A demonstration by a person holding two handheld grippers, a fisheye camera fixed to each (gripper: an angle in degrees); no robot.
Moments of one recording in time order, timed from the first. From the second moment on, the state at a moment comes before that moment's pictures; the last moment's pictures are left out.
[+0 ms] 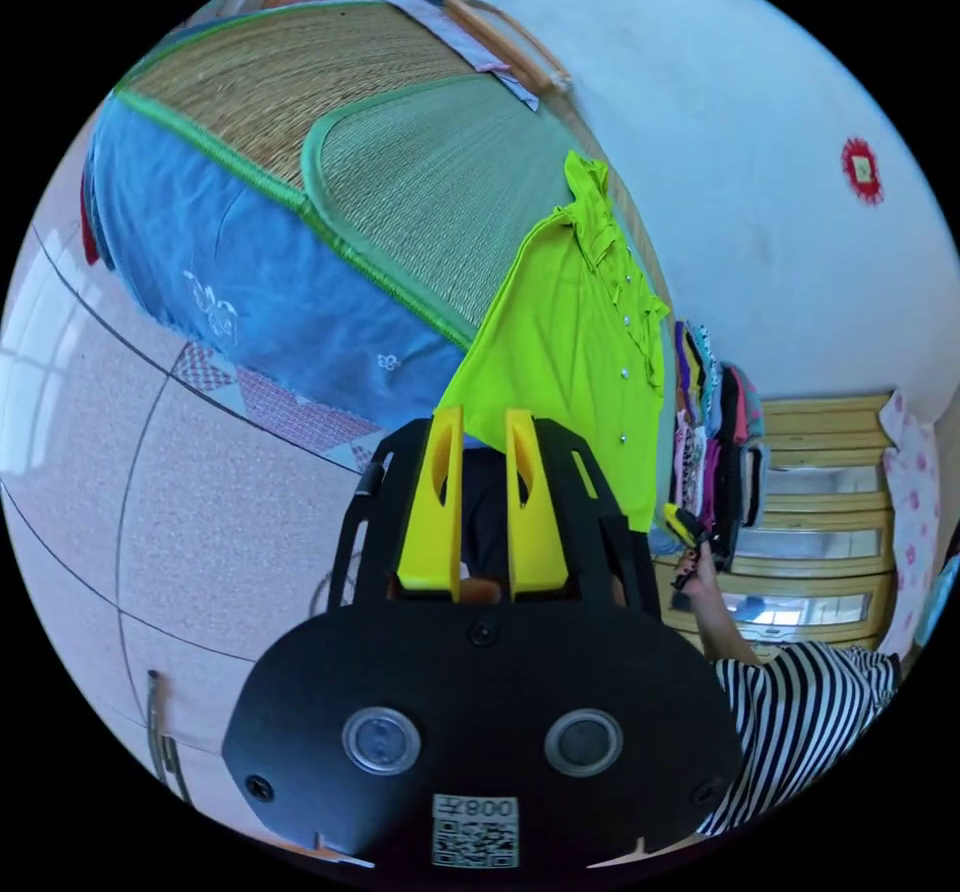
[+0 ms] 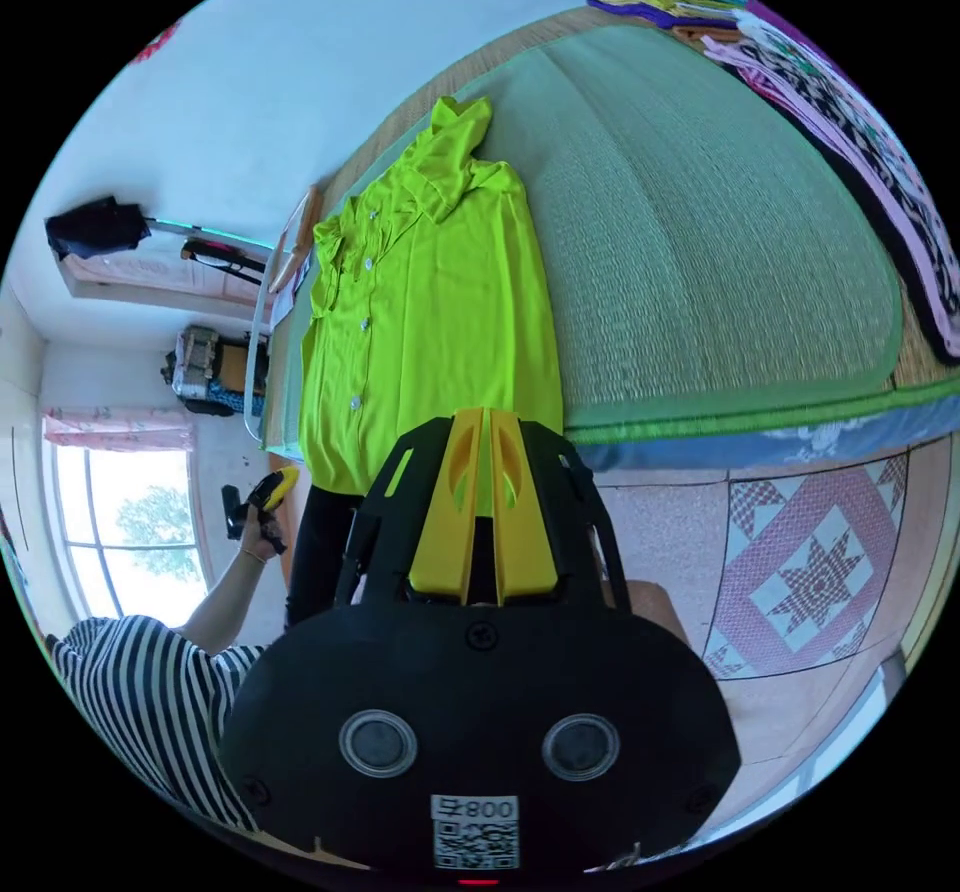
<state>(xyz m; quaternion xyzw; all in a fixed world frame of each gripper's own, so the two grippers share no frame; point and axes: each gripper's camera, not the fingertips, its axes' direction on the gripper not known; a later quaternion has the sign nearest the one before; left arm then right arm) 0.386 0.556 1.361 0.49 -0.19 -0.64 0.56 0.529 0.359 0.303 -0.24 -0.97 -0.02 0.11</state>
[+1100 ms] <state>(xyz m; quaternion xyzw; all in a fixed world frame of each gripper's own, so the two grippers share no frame) 0.454 0.717 1.409 0.62 -0.05 -0.55 0.56 0.557 0.619 0.250 -0.36 -0.93 0.08 -0.01</state>
